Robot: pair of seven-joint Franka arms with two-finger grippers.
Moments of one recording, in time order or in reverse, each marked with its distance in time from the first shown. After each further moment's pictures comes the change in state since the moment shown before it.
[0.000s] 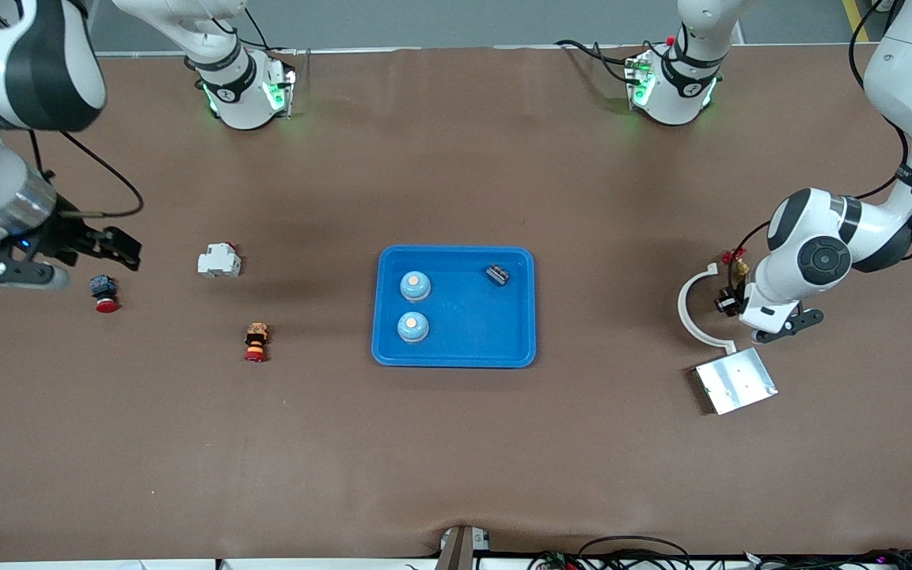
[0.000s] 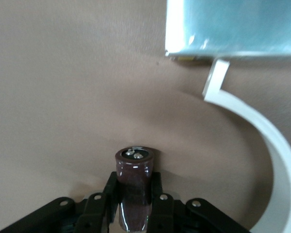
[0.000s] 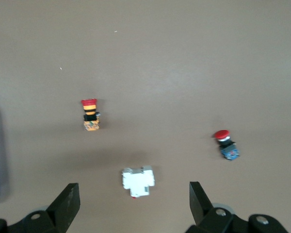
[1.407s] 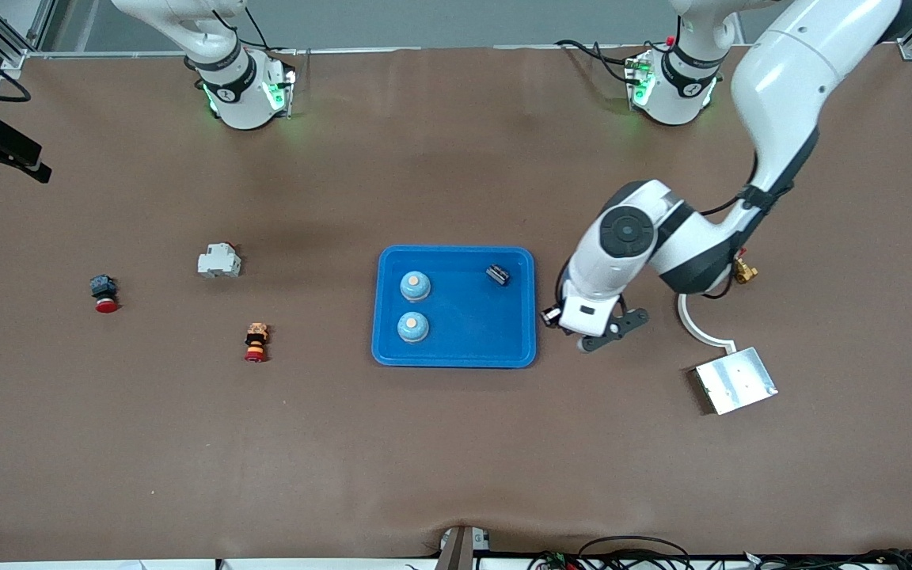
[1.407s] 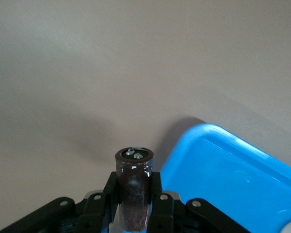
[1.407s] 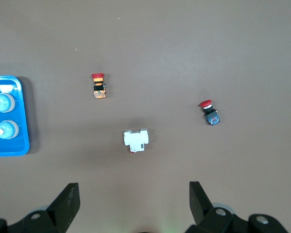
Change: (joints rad) left arm -0.569 0.148 -0.119 0.390 -0.101 -0.091 -0.602; right arm 0.021 -0.077 -0.110 0.239 0.089 -0.360 -0.100
